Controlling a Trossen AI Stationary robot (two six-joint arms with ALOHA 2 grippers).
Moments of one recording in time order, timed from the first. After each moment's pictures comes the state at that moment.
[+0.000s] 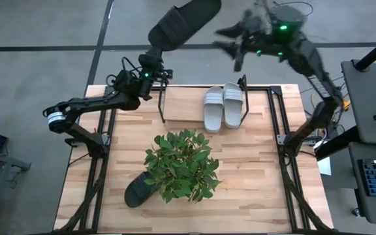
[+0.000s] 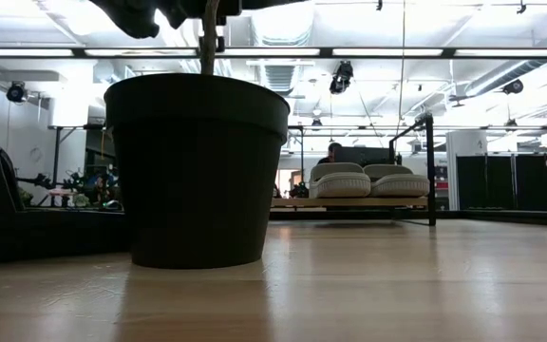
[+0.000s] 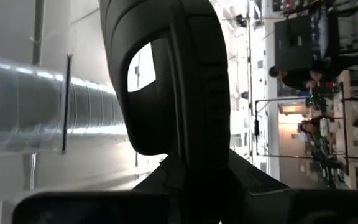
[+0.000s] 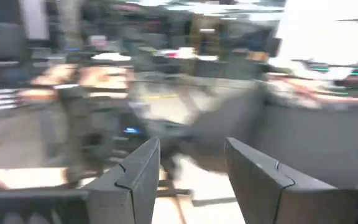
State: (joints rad) left arm 0.43 1.43 1.08 1.06 -0.58 2.18; right arm -0.54 1.59 2.21 -0.65 -0.33 -0.17
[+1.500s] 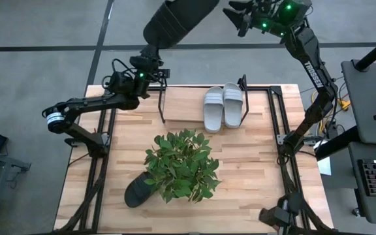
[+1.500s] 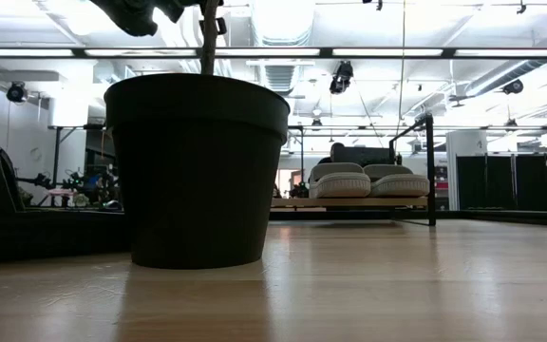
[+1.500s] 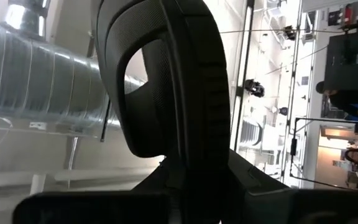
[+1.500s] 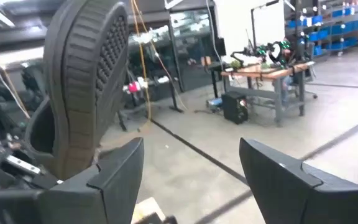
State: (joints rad) left arm 0.44 1.42 1.08 1.20 -0.45 2.18; right arm -0.83 1.66 2.21 -0.46 -0.40 0.21
